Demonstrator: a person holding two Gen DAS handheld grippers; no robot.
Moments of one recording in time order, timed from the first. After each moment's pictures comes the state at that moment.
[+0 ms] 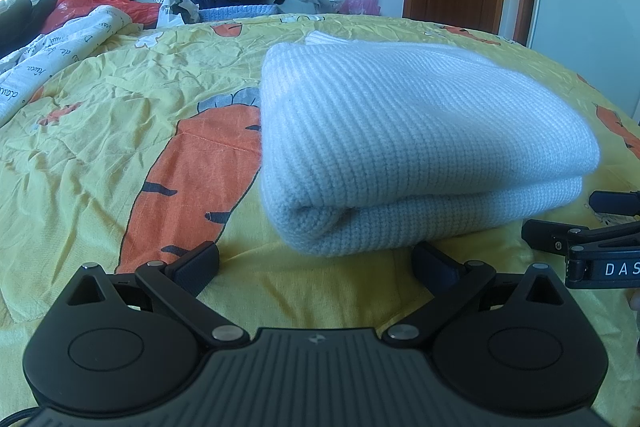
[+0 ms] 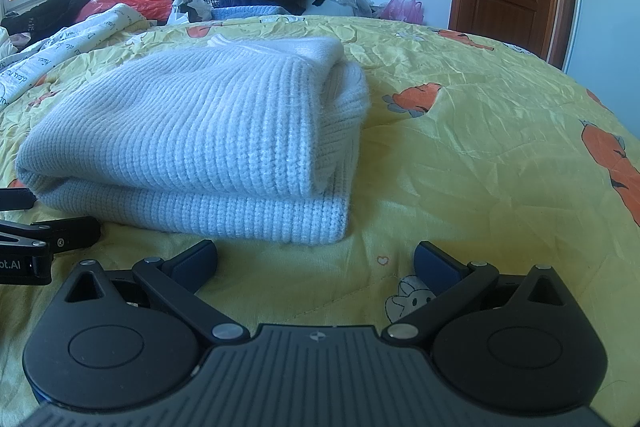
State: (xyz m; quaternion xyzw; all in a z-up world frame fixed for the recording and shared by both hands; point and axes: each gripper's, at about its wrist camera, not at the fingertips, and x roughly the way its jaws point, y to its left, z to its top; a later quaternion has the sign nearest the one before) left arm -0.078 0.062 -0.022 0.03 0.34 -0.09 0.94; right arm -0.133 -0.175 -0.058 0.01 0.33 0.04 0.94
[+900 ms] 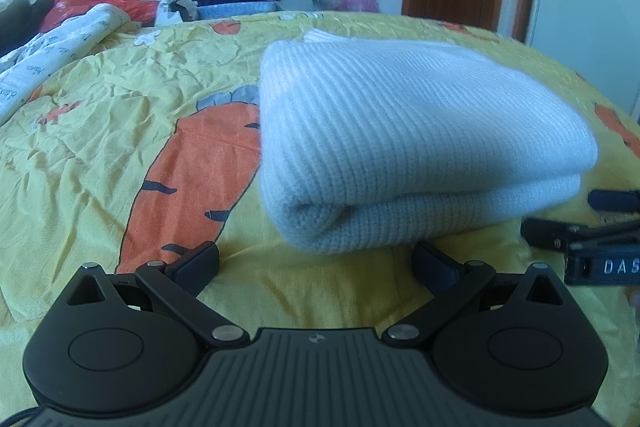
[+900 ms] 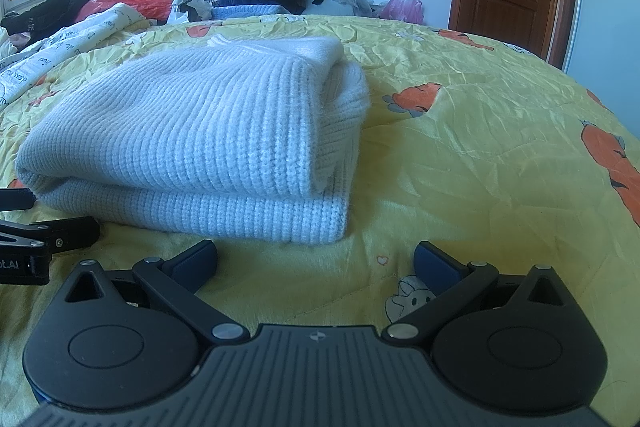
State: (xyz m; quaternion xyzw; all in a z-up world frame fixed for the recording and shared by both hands) left arm -0.076 0.060 -0.019 0.04 0.35 -0.09 0.93; right arm -0.133 -0.174 -0.056 0.00 0.33 0.04 0.94
